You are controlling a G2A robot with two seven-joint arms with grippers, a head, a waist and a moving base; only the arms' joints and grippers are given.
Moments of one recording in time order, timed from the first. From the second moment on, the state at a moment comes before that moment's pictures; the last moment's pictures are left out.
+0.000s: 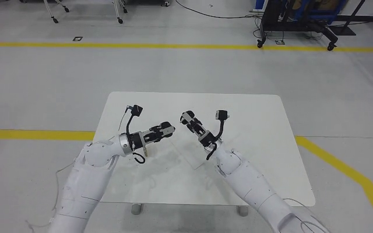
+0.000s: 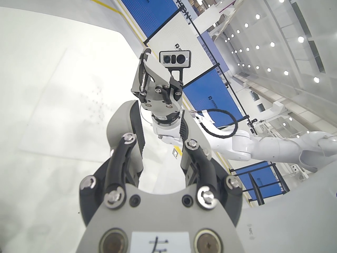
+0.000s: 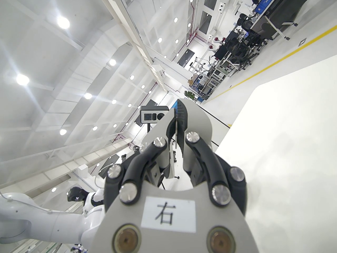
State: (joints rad) left arm 1.17 -1.18 -1.27 -1.38 -0.06 -0.54 -0.93; right arm -1.06 -1.42 0.85 -0.98 0.01 -0.79 -0.01
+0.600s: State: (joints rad) left arm 1.16 -1.18 -1.22 -1.36 -0.05 -0.43 -0.85; right arm -1.09 -1.44 0.86 -1.02 -0.07 -0.74 -0.01
